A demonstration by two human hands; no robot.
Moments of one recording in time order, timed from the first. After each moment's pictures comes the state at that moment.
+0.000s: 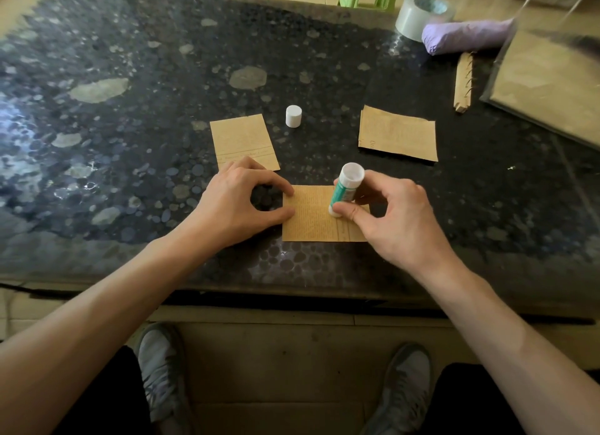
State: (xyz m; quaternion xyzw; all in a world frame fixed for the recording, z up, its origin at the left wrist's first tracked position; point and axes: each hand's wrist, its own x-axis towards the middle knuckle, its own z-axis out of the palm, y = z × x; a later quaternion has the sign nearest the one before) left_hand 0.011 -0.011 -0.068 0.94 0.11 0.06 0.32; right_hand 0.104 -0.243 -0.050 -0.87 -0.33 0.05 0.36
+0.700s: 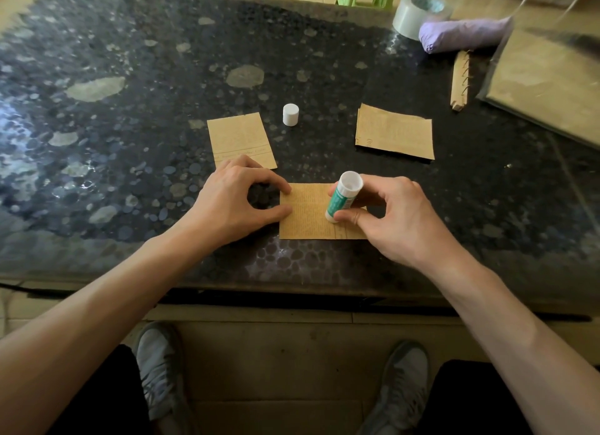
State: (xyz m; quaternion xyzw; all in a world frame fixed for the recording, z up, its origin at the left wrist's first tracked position) left_hand 0.010 -0.010 -0.069 0.94 0.11 0.06 0.32; right_hand 0.107 -0.249 -0.040 -0.87 -0.35 0.12 0.33
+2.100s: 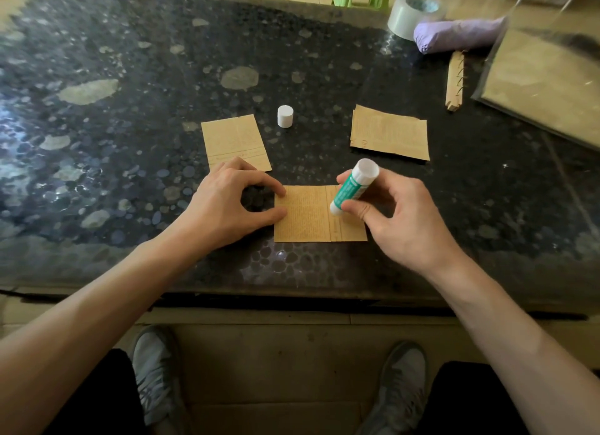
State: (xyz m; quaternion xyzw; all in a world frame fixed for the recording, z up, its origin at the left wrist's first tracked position) left_hand 0.010 -0.012 -0.067 0.94 0.11 0.06 0.33; right_hand 0.109 -0.258 -0.045 -0.84 -0.33 0.09 0.42
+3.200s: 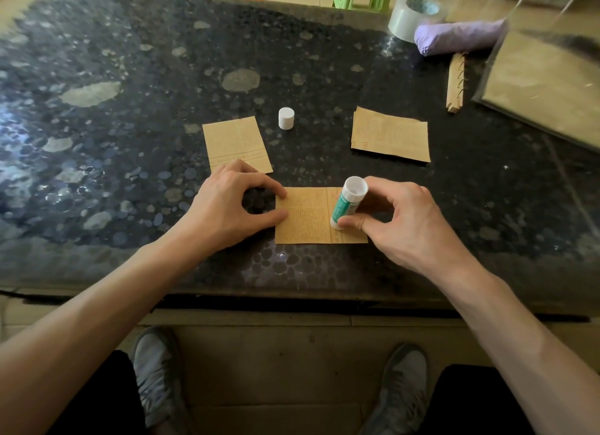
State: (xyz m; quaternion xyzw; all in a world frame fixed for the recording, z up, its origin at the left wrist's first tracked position) left_hand 0.009 -0.012 -0.068 0.94 0.11 0.06 0.33; right_hand 0.109 -0.261 -0.039 -0.87 -0.34 0.10 0.33
